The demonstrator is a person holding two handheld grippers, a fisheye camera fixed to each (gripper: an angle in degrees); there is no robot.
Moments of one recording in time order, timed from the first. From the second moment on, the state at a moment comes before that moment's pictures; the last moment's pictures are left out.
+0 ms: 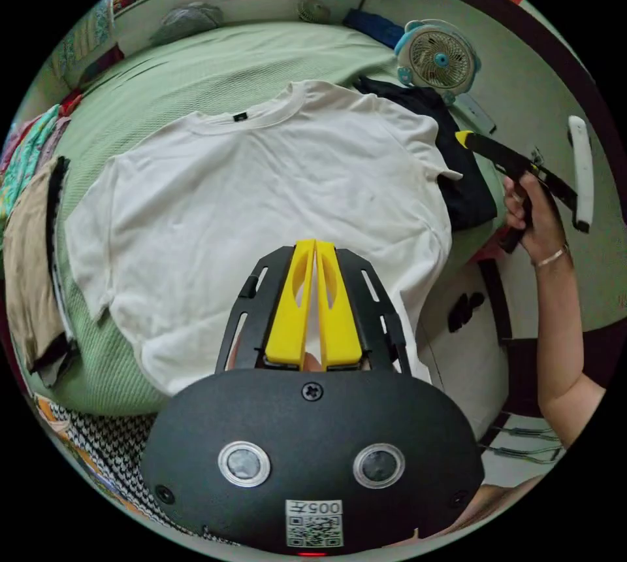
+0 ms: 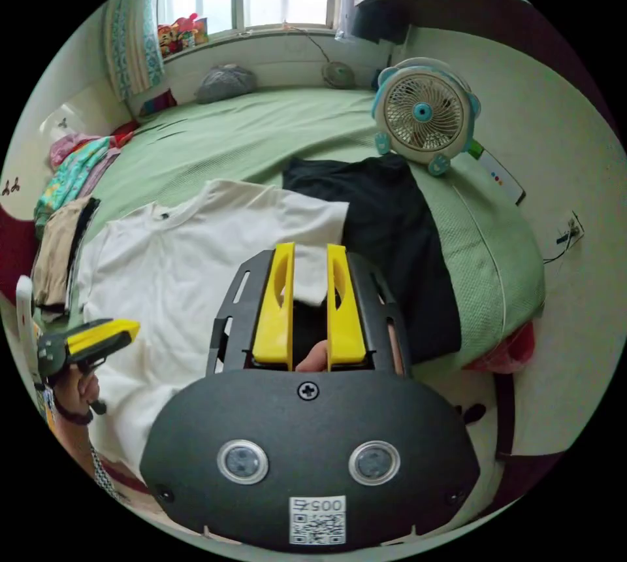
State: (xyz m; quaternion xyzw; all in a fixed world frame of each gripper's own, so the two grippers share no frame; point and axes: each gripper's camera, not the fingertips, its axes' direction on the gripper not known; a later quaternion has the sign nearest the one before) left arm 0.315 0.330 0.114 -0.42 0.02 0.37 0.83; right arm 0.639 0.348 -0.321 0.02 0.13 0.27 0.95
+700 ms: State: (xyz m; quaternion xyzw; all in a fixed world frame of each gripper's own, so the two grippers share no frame) left arm 0.311 0.317 0.136 -0.43 0.06 0.39 0.81; right arm 0.641 0.248 -0.297 0.03 0.12 0.28 0.95
